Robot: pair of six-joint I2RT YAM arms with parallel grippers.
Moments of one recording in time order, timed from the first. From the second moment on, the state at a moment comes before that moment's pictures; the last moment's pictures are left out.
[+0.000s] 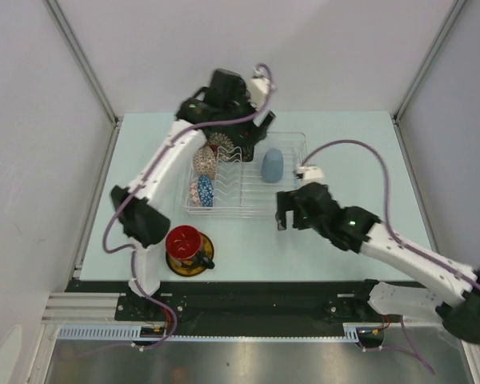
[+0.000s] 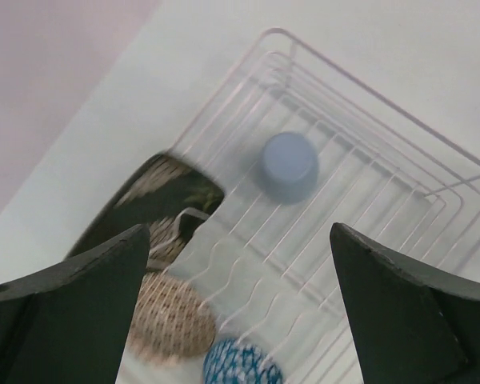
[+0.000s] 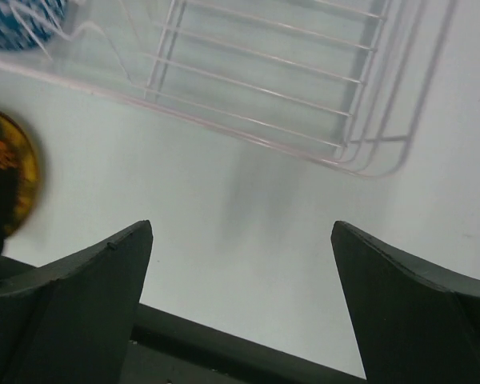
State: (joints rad) left arm -0.58 2.03 2.26 -0.85 0.21 0.31; right arm 0.84 1.01 0.91 -0.58 0.34 0.54
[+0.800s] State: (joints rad) left arm 0.18 1.14 1.21 -0.84 0.53 0.31; right arm 1.25 2.01 1.99 -0.78 0.35 0.23
